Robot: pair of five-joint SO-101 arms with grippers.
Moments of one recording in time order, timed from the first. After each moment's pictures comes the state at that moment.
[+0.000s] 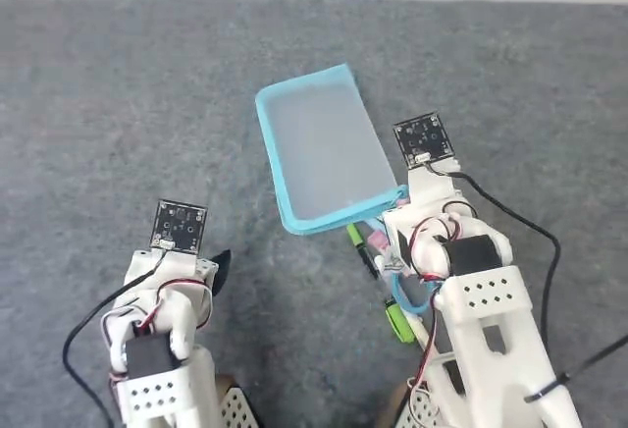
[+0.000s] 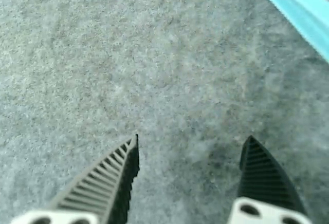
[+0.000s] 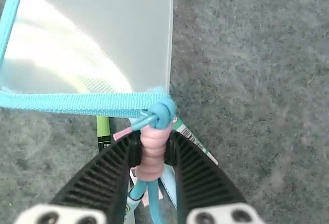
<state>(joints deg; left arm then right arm) -18.6 -103.0 96.9 66.1 -17.5 -15.2 -46.5 57.4 51.9 5.6</state>
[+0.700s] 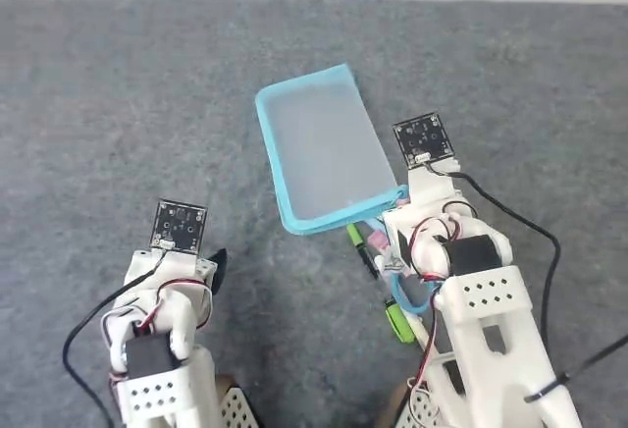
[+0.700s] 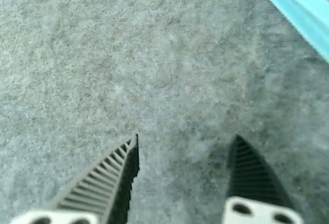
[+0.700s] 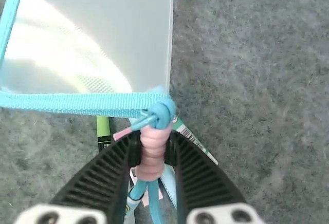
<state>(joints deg) -18.6 -103.0 96.9 66.1 -17.5 -15.2 -46.5 57.4 51.9 5.6</state>
